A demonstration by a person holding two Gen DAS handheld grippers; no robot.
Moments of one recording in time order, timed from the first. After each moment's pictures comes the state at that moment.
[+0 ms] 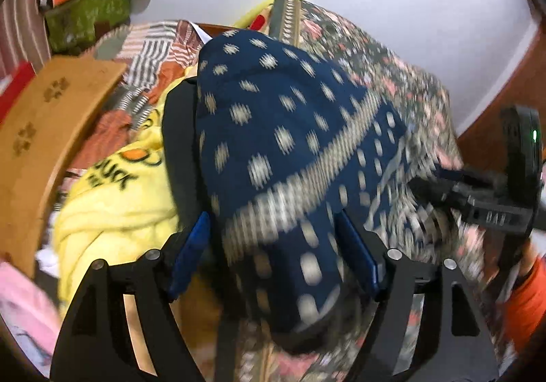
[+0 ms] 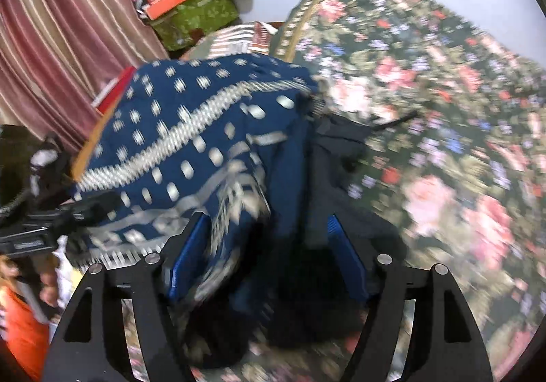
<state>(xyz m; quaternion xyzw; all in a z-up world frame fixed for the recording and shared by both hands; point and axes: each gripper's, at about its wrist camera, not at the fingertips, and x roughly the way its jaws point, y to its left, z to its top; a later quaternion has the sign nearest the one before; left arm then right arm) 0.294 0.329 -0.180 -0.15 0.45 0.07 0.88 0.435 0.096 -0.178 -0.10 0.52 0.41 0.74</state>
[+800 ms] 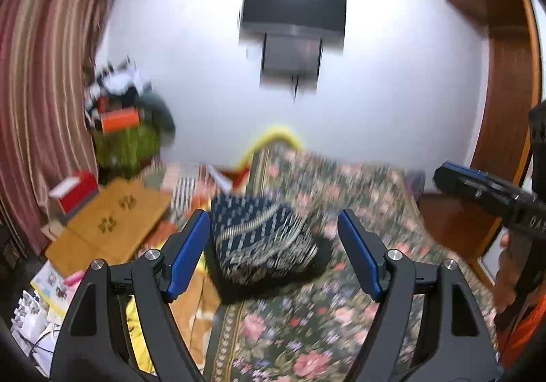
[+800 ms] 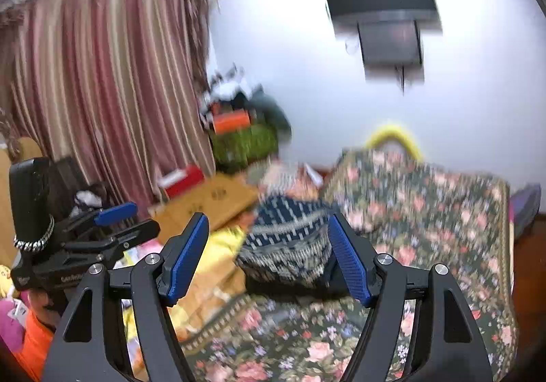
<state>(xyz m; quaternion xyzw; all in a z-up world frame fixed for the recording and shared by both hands) 0.062 0.164 0.045 -0.06 0.17 0.14 0.97 0.224 -0.053 0.083 0.02 0.22 0.49 0.85</state>
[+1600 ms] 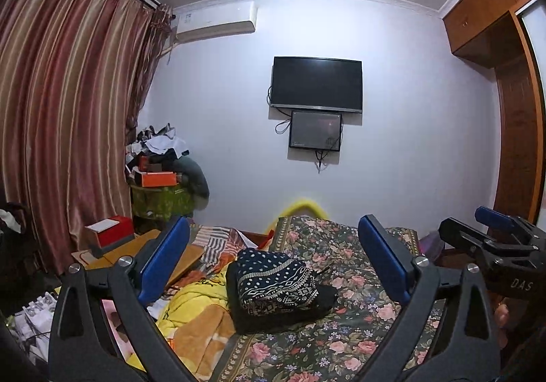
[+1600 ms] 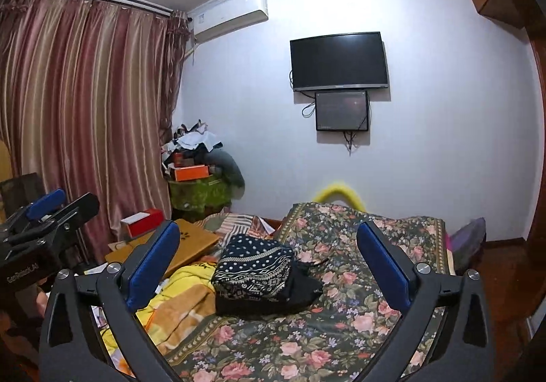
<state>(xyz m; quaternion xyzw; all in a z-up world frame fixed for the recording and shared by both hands) -0.028 0.102 0.071 -0.04 0.03 0.22 0.97 0.155 -0.085 0.109 0.01 0.14 0.38 0.91</state>
